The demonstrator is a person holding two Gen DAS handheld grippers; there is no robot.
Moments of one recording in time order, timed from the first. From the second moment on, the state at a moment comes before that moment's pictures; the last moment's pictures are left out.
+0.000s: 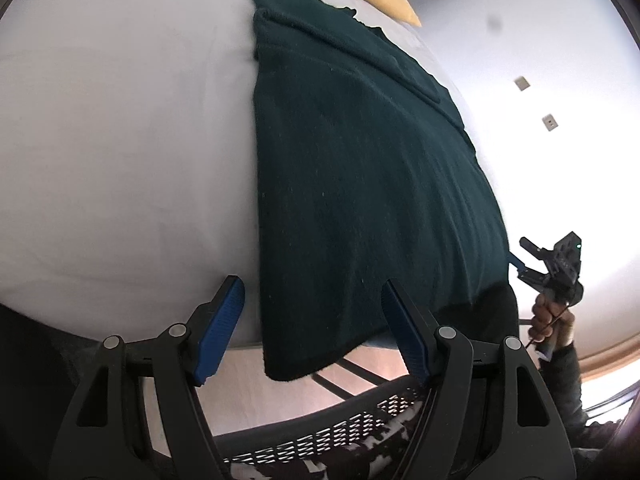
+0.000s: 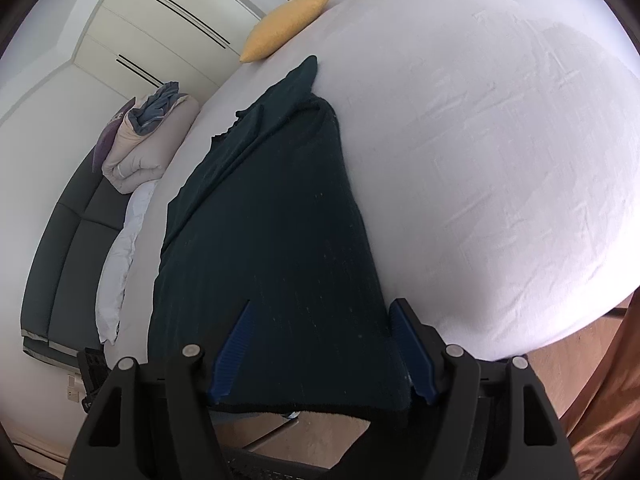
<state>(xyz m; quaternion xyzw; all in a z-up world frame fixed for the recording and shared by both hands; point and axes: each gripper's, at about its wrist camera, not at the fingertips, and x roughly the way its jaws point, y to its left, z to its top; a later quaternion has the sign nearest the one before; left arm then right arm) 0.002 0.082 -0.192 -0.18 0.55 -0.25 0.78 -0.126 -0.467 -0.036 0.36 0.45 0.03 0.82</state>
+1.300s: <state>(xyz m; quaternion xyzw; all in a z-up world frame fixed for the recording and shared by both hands) 0.017 0.077 -0.199 -0.20 0.56 -0.27 0.76 -0.150 -0.480 -0.052 0.33 0.53 0.06 0.78</state>
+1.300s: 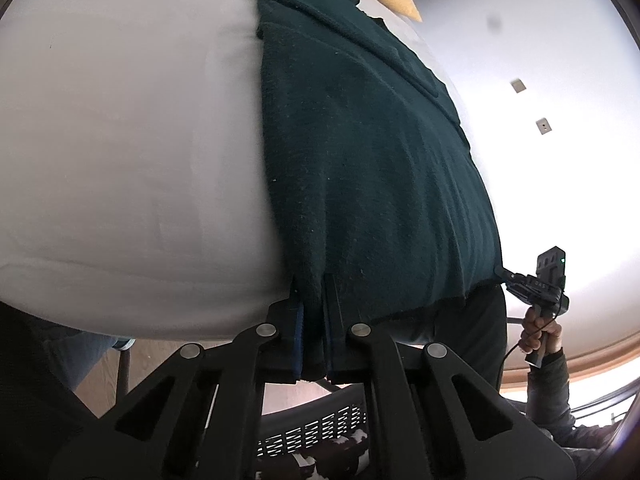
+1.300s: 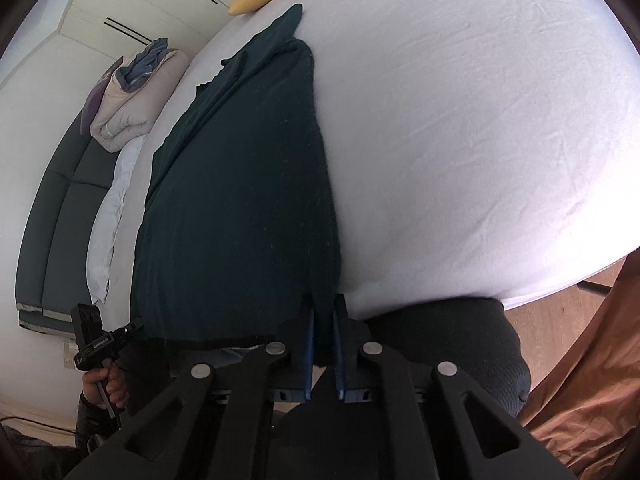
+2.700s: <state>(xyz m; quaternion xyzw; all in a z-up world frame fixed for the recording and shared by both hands) 0.277 0.085 -0.113 -0.39 0.41 -0.31 0.77 0.116 -0.499 0.015 0.45 0.35 0.12 0.81</state>
